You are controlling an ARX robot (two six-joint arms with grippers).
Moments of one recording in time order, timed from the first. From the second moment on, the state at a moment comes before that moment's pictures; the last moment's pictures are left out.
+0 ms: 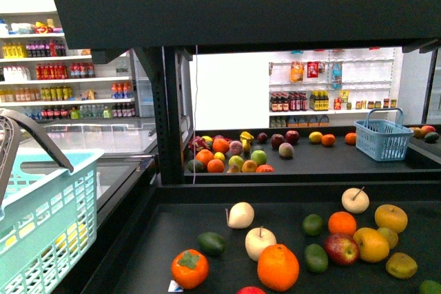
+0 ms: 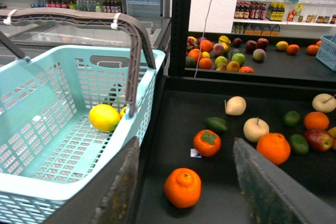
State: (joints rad) left arm -0.42 0.61 0.22 0.38 -0.41 -0.03; right arm 0.00 0.01 0.02 0.00 0.00 0.00
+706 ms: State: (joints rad) left arm -0.01 0.27 0.05 0.22 -0.01 -0.01; right arm 0.00 0.00 0.02 0.00 0.00 0.00
